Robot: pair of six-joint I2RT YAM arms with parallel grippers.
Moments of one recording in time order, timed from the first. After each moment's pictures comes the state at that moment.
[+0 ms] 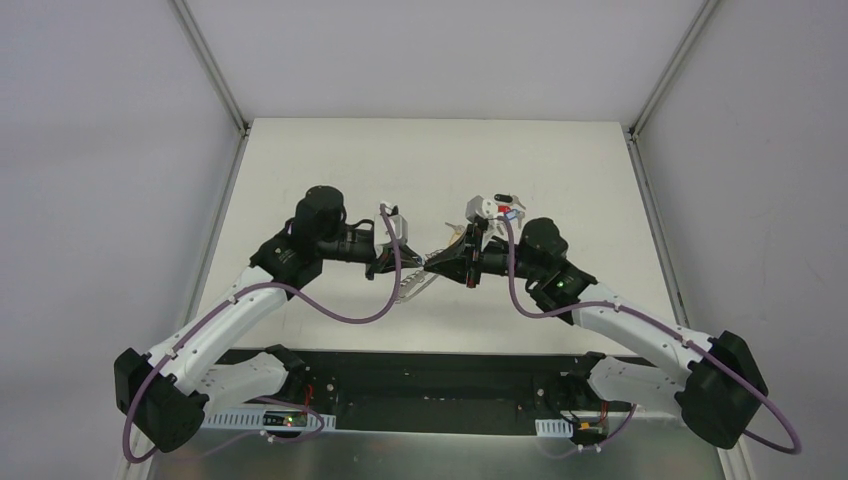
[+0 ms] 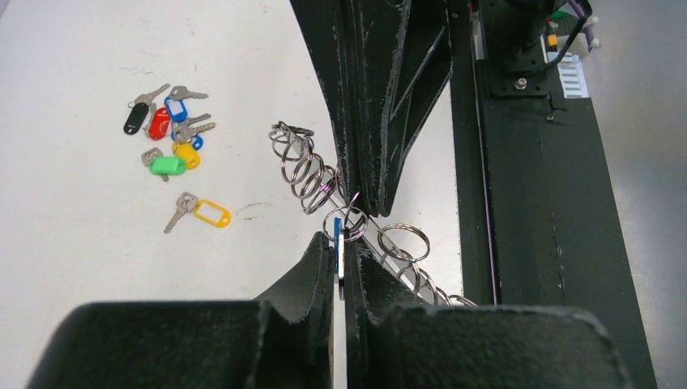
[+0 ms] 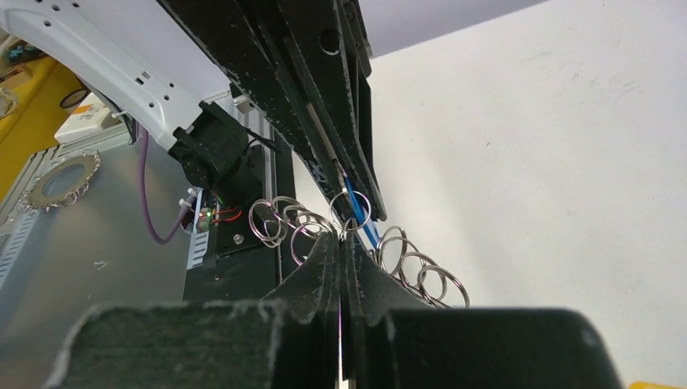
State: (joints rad) left arm -0.60 1.02 0.90 -0.26 0.84 0.39; right arm 0.78 1.08 0.65 0.42 -0.65 0.23
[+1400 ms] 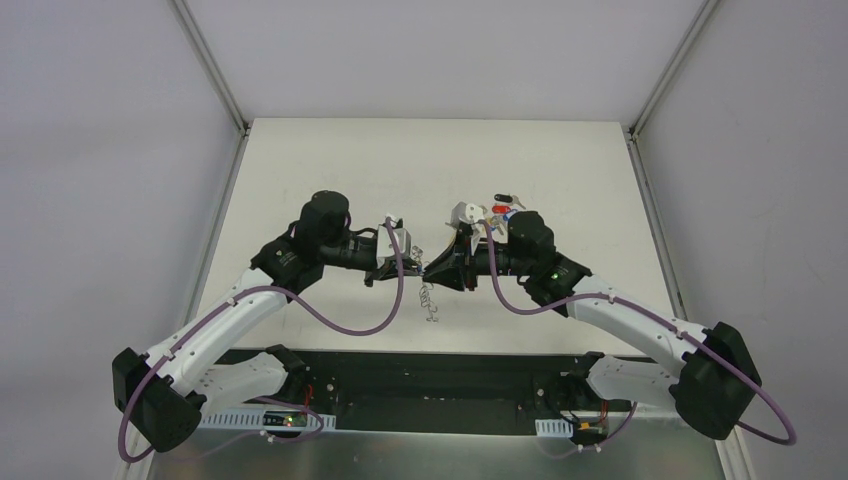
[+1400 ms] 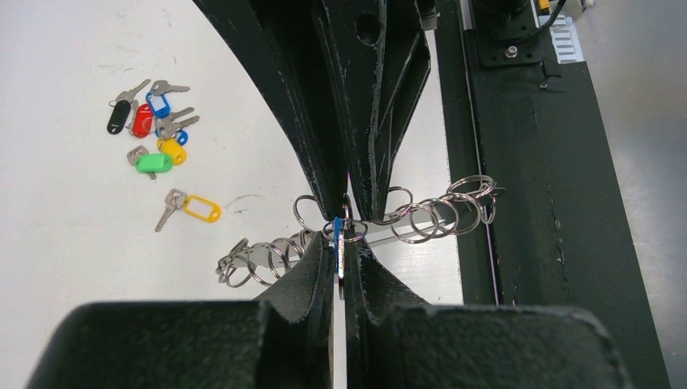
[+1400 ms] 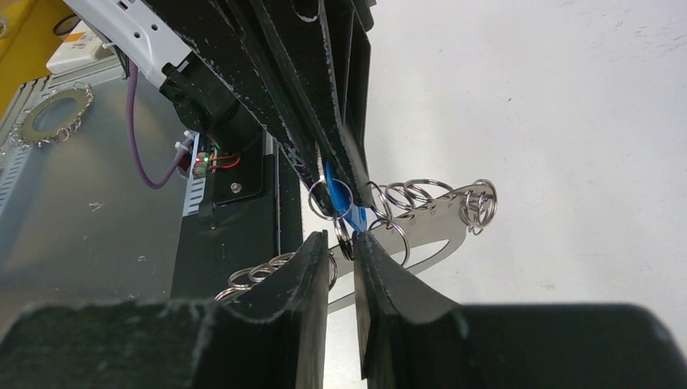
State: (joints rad) left arm -0.63 1.01 0.90 -0.35 0.81 0.49; right arm 0.79 1.14 0.72 0.20 -0.72 0.09
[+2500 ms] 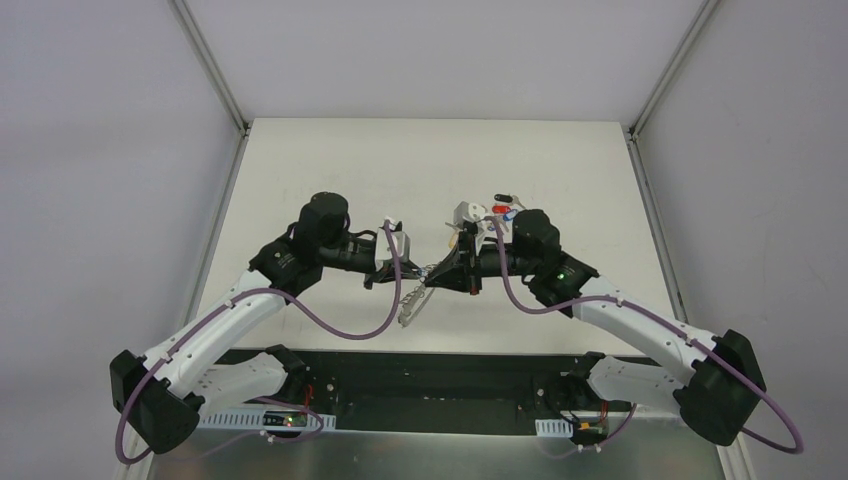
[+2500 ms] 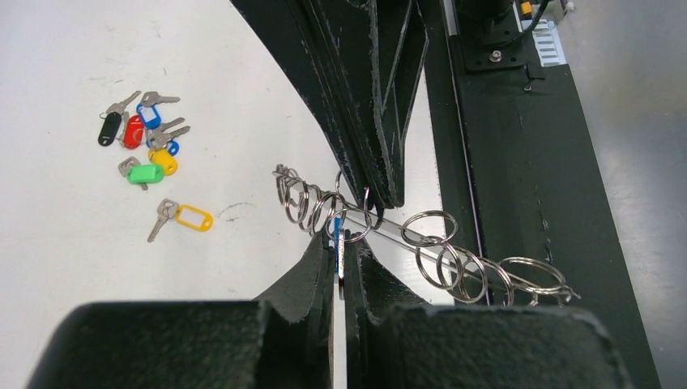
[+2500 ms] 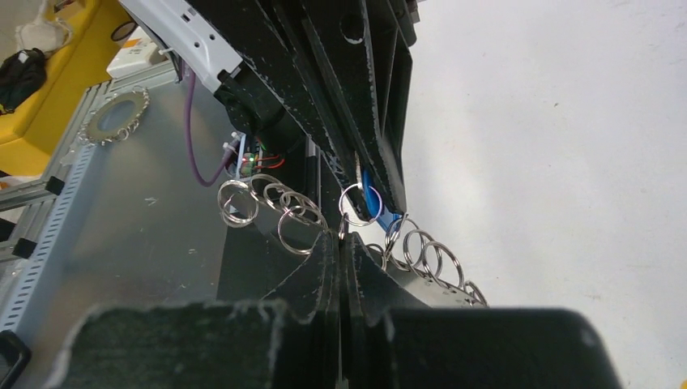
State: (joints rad) left arm -0.64 1.00 0.90 -0.36 0.83 0.49; right arm 0.79 1.10 0.74 0.16 -0.79 0.14
